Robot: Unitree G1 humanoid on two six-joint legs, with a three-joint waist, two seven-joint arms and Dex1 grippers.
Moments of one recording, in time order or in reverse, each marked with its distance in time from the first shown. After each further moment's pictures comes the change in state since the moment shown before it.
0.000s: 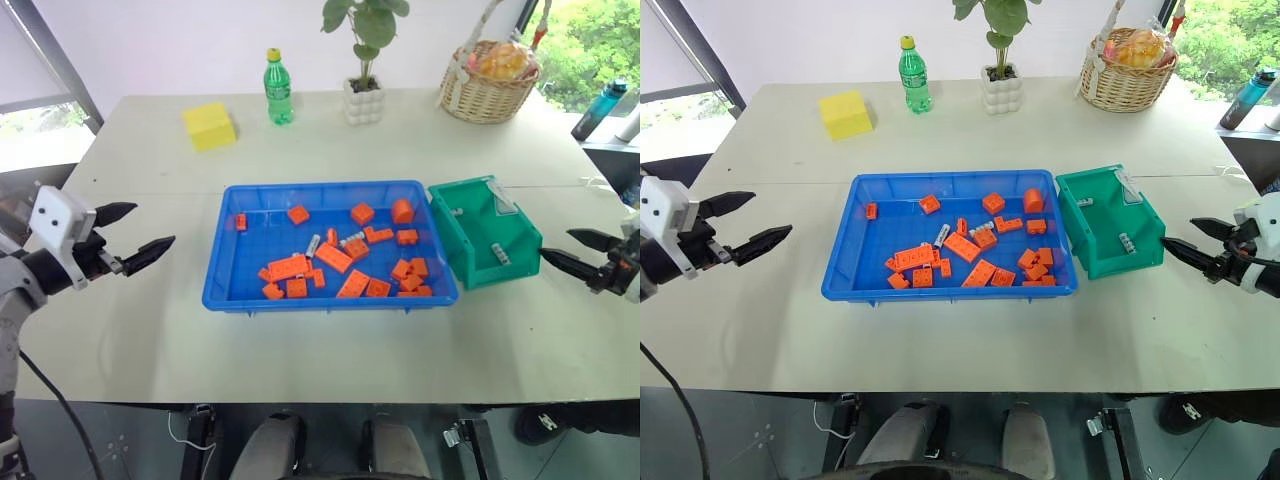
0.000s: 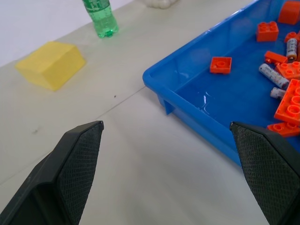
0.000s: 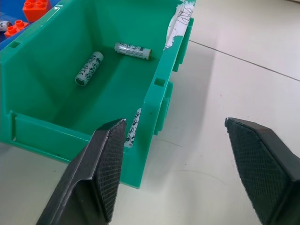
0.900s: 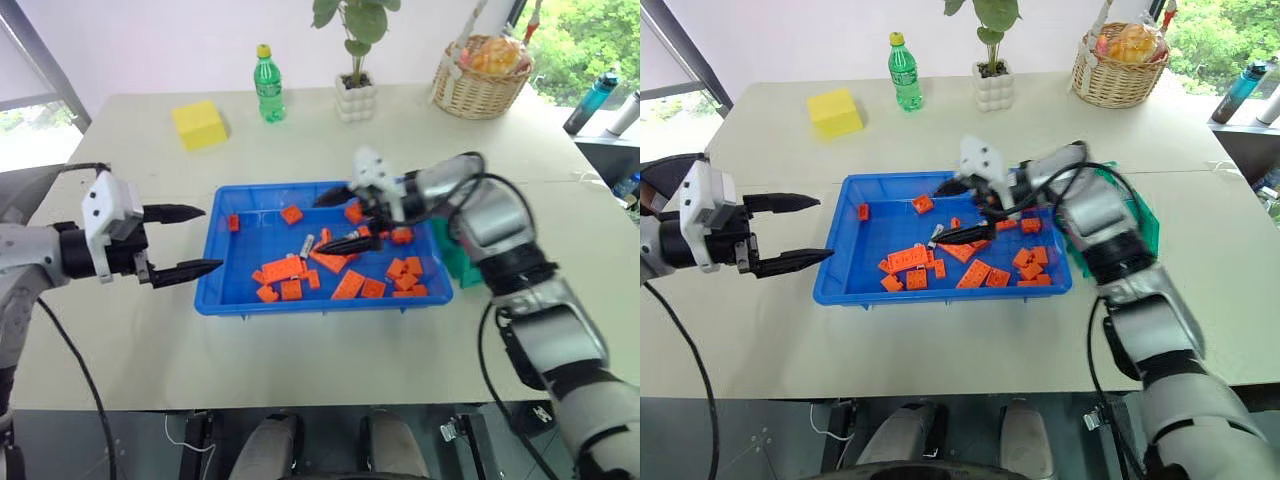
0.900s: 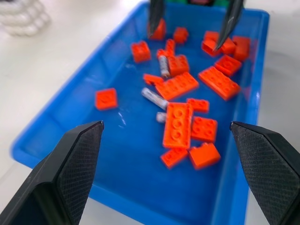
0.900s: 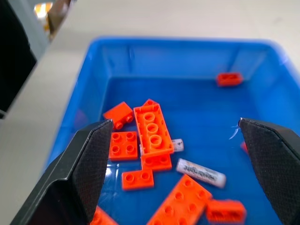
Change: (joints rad) left arm -0.089 0.131 -0.161 -0.147 -0.120 0.087 -0.265; right arm -0.845 0.620 0.865 0.073 -0.241 0.052 0.290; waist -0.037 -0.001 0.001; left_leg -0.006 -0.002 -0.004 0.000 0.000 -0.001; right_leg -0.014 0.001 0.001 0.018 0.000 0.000
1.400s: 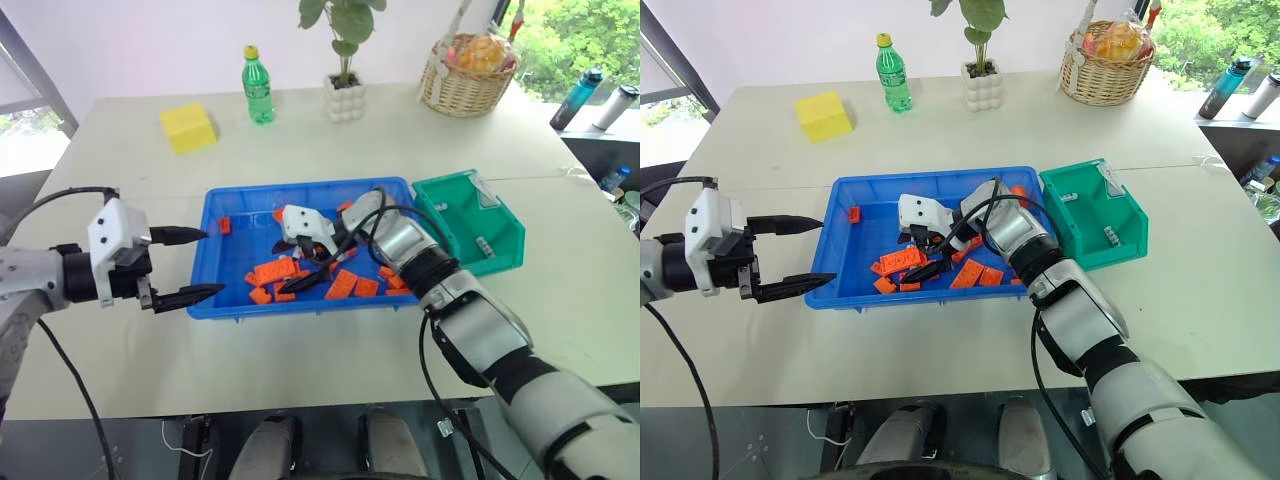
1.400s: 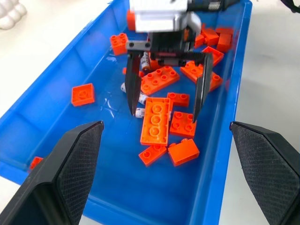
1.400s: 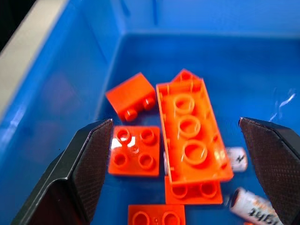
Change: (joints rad) left arm 0.109 -0.001 0.045 -0.110 -0.021 0.020 0.057; right arm -0.051 0.222 0.056 0.407 -0.185 -0.201 -0.010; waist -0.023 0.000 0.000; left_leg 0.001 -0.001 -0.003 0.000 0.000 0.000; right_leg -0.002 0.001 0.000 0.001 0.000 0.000
